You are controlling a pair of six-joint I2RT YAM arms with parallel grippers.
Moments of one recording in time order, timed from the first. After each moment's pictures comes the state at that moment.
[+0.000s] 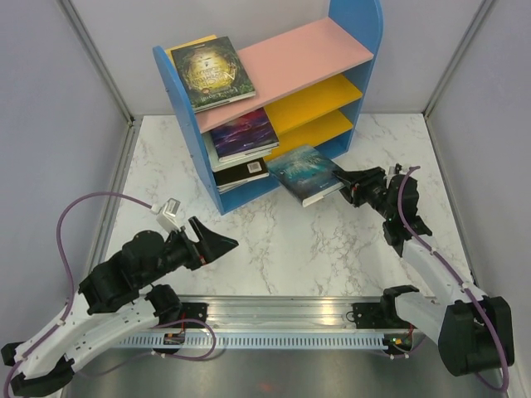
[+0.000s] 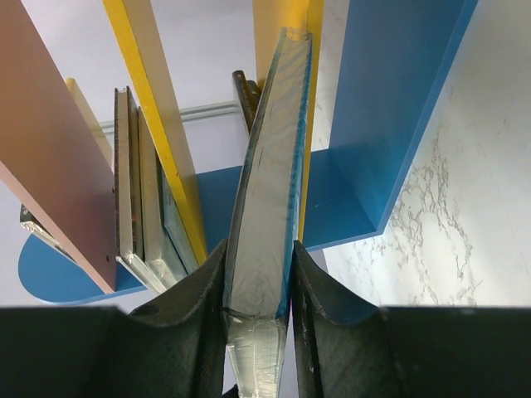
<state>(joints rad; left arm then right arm) -0.91 0.38 0.74 -0.72 -0.08 -1.11 0.16 1.01 0.52 0.28 -0.36 1.53</state>
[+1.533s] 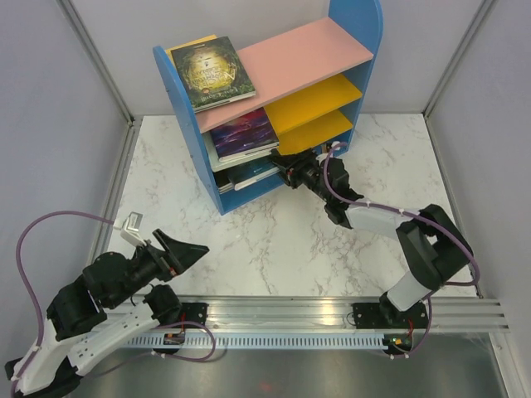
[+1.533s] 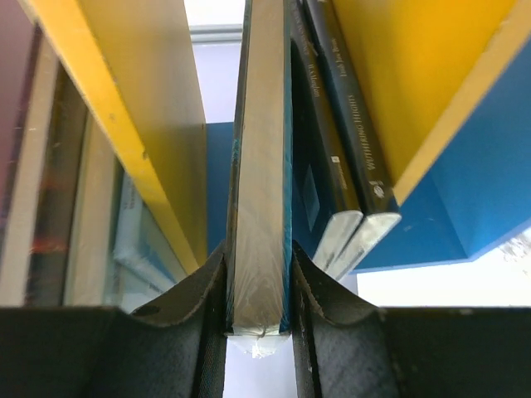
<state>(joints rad) -0.91 0.17 0.82 -0.94 -0.19 -1.12 0.58 1.58 0.81 0.71 -0.12 1.55</state>
